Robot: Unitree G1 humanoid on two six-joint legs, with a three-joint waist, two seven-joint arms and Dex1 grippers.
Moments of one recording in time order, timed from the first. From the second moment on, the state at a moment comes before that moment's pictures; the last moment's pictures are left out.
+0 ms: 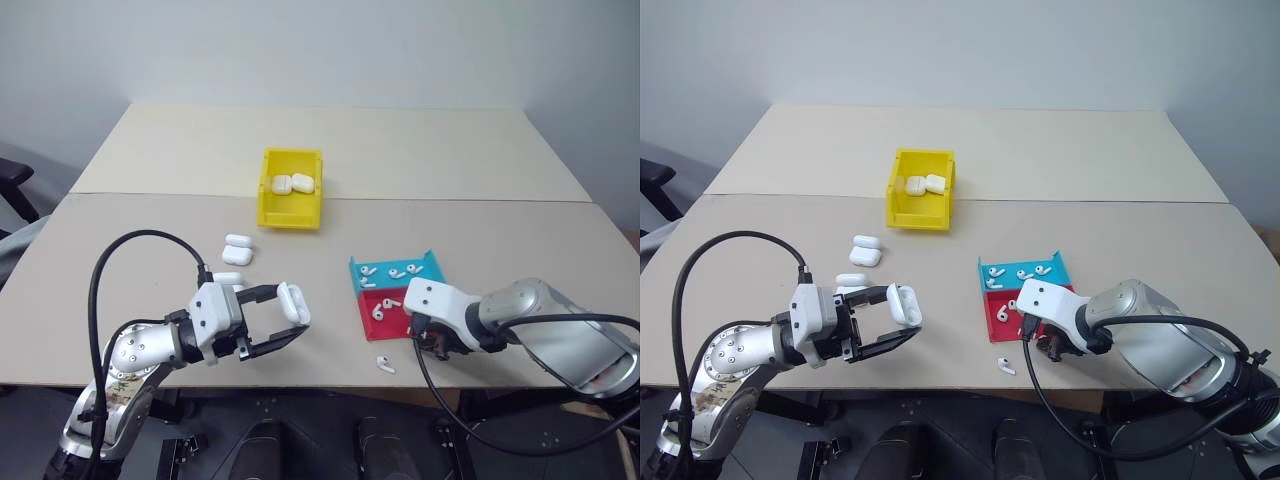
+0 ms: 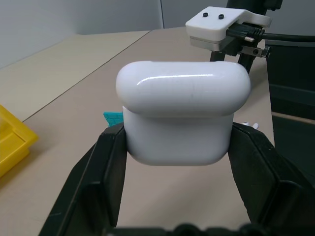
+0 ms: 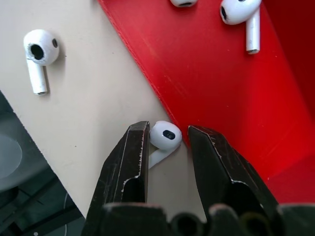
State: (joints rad) left arm 0.00 0.64 0.00 -0.49 -0.45 0.16 -0.91; right arm -0.56 -1.03 0.48 -0.65 0.27 1.34 0.83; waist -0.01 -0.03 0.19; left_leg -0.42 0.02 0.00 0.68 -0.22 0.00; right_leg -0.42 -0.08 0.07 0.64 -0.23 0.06
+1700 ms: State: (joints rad) left arm 0.01 0.62 0.00 -0.49 -0.43 0.16 -0.91; right arm -0.65 -1.06 0.34 -0.67 0.45 1.42 0.81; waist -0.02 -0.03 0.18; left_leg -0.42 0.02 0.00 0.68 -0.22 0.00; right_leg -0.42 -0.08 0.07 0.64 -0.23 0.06
